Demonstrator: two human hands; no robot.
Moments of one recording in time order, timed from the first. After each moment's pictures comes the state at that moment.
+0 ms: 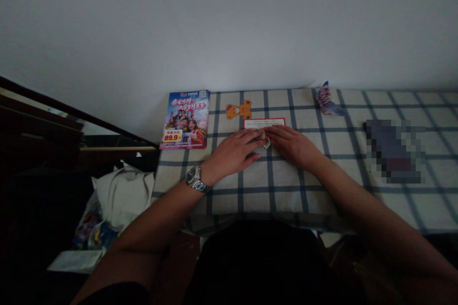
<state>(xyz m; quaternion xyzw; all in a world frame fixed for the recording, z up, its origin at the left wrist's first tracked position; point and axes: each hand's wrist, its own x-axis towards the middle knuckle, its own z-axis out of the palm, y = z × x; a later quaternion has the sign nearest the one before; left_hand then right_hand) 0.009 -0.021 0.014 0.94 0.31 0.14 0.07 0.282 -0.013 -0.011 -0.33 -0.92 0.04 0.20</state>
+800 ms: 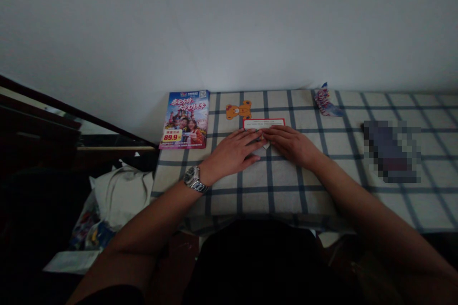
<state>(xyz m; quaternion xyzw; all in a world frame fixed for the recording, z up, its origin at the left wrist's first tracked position) 0.006 -0.021 0.012 0.94 0.30 0.12 0.06 0.288 -0.009 -0.007 -0.32 -0.91 0.10 0.23</state>
